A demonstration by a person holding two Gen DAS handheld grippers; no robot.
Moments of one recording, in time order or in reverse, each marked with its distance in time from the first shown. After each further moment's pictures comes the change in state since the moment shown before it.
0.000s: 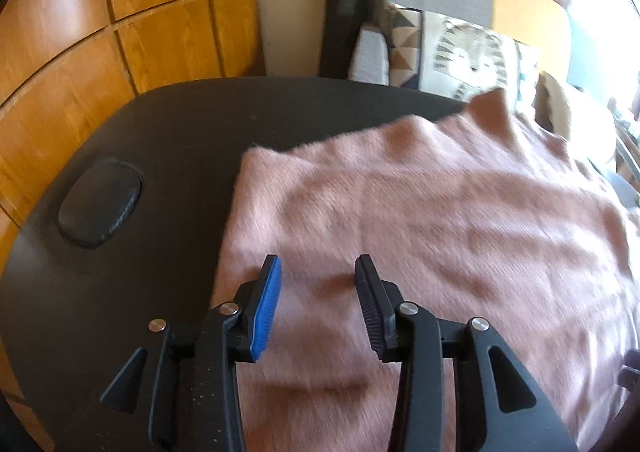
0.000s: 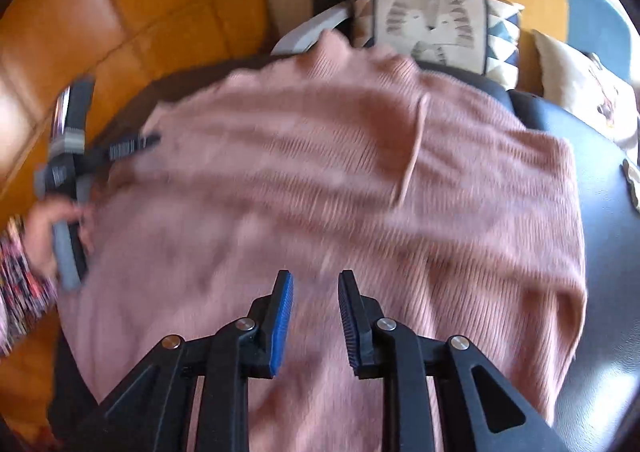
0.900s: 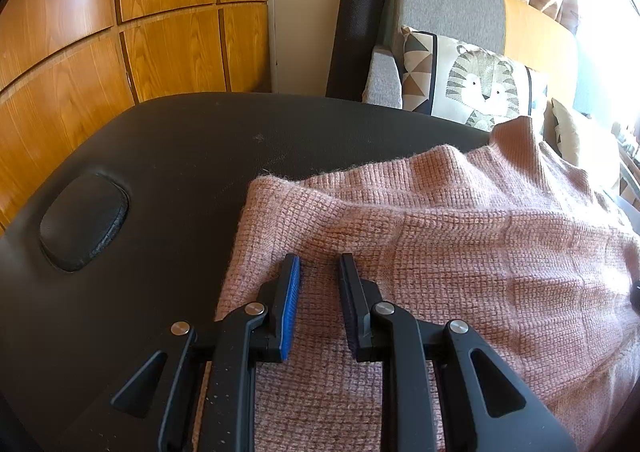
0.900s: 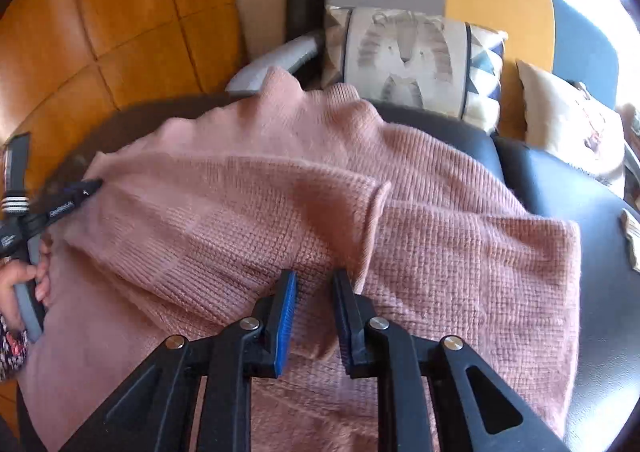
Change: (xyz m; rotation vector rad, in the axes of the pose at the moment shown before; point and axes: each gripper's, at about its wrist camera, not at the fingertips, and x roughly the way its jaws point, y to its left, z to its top) left arm 0.044 0.014 0.018 -0.064 -0.106 0.011; right arm 0.041 -0.052 0.065 0.032 -0.166 -0.085
